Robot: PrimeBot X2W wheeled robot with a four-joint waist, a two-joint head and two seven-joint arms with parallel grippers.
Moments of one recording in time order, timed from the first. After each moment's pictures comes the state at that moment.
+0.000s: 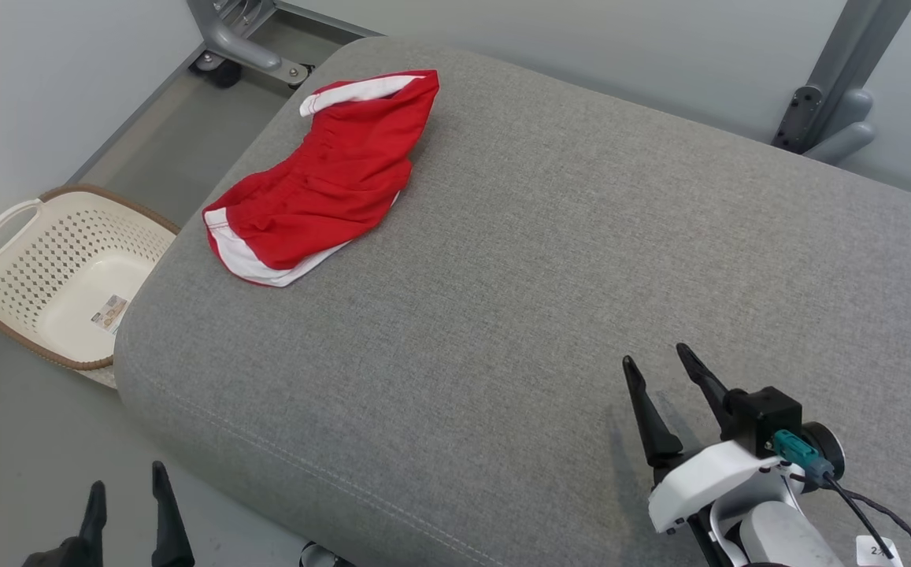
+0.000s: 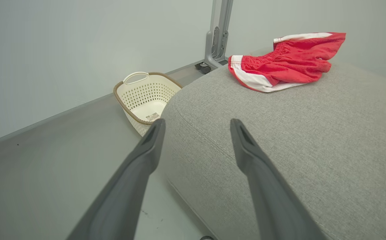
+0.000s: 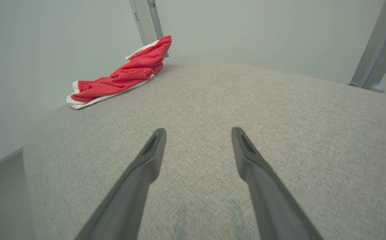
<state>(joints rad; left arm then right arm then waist) 0.10 0.05 0.14 0.26 -0.26 -0.01 -0.26 -0.16 -0.05 0.16 0.38 0.14 0.13 -0.26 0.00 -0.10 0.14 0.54</state>
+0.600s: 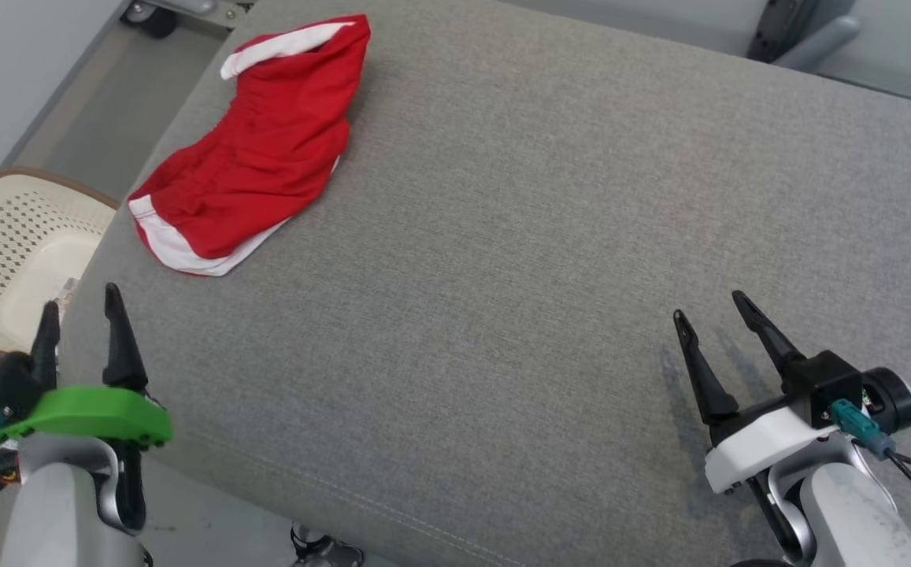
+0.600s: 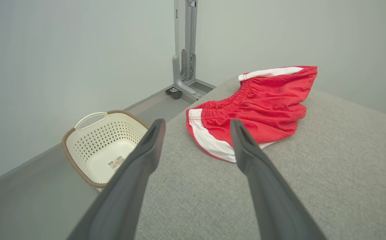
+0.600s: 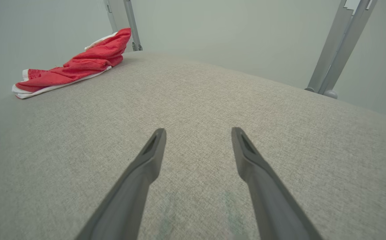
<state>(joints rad) -0.33 0.10 0.20 0.52 -0.25 -0.12 -0.26 -0.17 -0.18 0.15 0.27 0.10 0.13 -0.26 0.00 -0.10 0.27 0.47</state>
